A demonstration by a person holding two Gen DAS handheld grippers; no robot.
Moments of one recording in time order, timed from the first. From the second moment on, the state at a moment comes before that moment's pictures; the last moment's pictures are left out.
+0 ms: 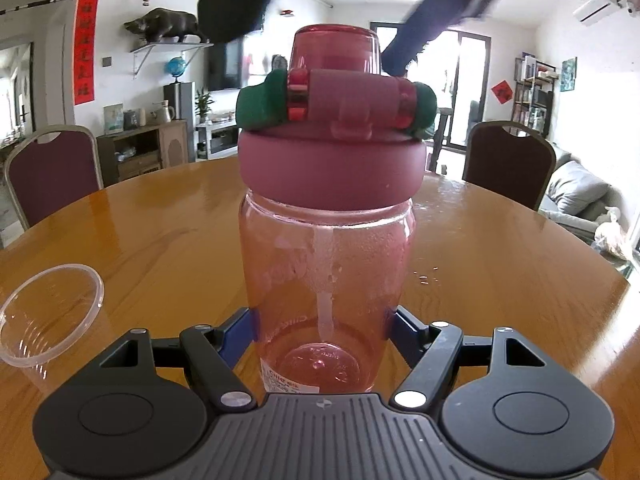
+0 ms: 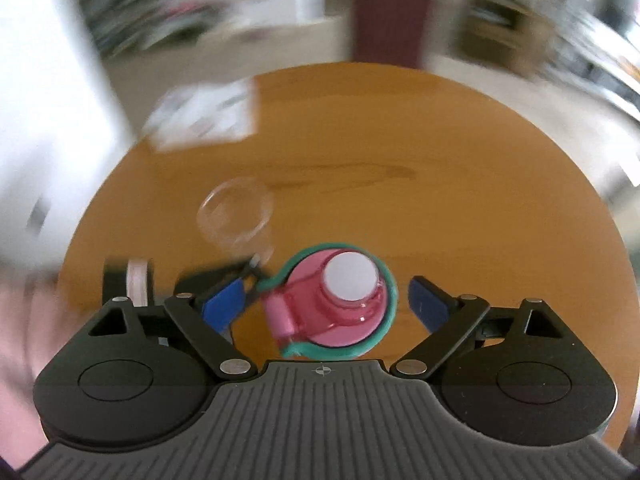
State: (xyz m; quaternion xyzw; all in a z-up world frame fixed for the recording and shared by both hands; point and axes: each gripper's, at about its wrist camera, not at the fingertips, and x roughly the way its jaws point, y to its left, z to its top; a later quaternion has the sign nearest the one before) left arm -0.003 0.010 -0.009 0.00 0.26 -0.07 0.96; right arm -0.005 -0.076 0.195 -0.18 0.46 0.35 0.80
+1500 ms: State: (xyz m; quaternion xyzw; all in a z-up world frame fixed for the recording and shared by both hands) left arm -0.014 0.021 -0.007 0.01 0.26 -0.09 0.96; right arm -0.024 -0.084 0.190 -0.18 0.43 0.35 0.81
